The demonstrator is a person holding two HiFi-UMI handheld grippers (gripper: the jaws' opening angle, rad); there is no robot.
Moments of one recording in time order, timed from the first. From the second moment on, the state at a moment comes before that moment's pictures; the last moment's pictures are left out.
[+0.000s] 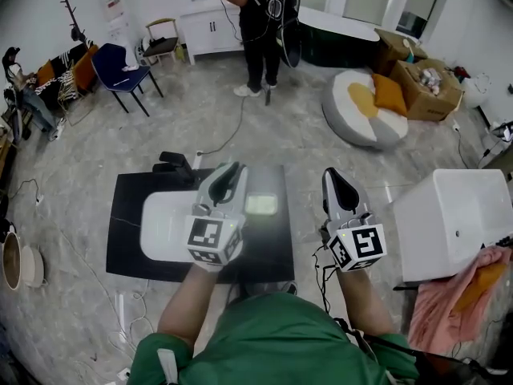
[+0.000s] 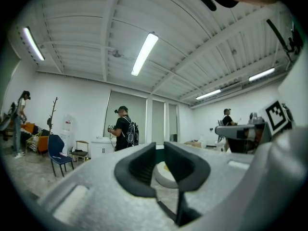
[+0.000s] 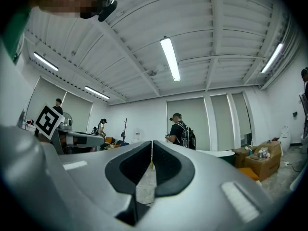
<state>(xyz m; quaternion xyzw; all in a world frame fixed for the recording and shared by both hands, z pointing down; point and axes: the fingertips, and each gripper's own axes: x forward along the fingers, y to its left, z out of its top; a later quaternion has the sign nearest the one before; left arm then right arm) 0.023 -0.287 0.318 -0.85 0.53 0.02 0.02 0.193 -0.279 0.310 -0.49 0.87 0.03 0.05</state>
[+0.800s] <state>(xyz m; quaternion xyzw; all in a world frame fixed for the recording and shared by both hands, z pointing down) 0.011 -0.276 0.311 -0.85 0.53 0.02 0.03 0.182 -0.271 0.294 -0.47 0.88 0.05 0.06</state>
